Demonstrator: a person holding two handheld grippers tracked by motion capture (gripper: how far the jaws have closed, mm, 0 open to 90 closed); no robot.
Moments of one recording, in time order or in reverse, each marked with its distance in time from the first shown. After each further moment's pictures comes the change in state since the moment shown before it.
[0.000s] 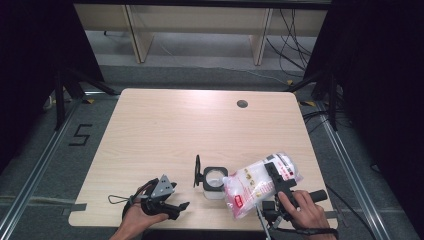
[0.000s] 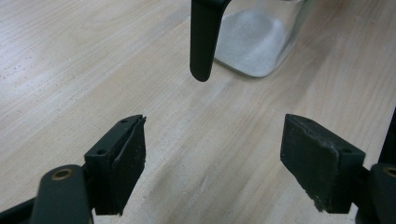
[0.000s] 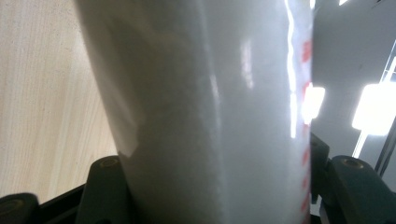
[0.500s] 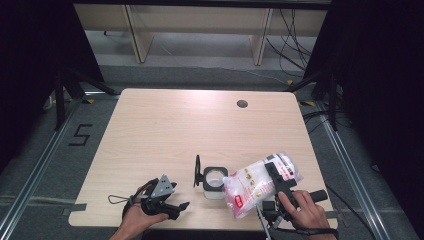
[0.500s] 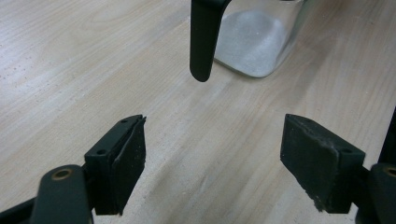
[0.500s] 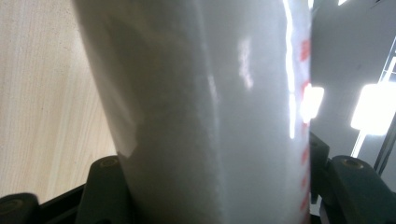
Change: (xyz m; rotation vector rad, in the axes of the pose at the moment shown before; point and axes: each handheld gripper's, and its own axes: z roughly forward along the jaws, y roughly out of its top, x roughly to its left) left arm 0.000 0.000 0.000 0.001 0.004 0.001; right arm 0.001 0.000 0.000 0.005 0.004 0.014
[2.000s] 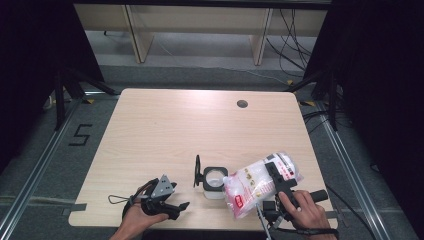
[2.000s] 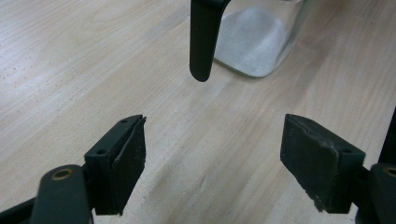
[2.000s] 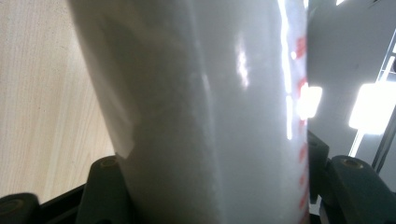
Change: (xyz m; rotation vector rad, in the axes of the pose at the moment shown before) left arm 0.001 0.001 0.000 0.001 -0.001 0.029; right arm -0.001 0.000 0.000 -0.005 -0.016 0.006
